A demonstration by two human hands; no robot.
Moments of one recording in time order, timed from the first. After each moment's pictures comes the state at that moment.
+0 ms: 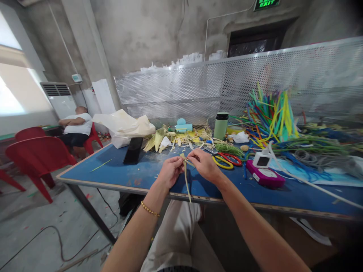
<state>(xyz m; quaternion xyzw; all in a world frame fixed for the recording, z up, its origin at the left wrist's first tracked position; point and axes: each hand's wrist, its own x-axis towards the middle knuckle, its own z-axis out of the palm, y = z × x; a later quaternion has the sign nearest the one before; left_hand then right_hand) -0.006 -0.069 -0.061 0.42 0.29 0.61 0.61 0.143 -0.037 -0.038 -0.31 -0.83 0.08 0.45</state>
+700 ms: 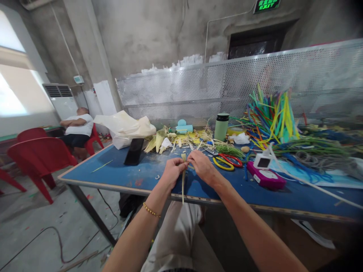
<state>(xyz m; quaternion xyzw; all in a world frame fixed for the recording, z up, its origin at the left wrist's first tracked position) -0.003 -0.065 -0.067 0.51 0.40 0.61 0.45 0.142 -0.018 -0.055 -0.28 -0.88 -0.03 0.39</state>
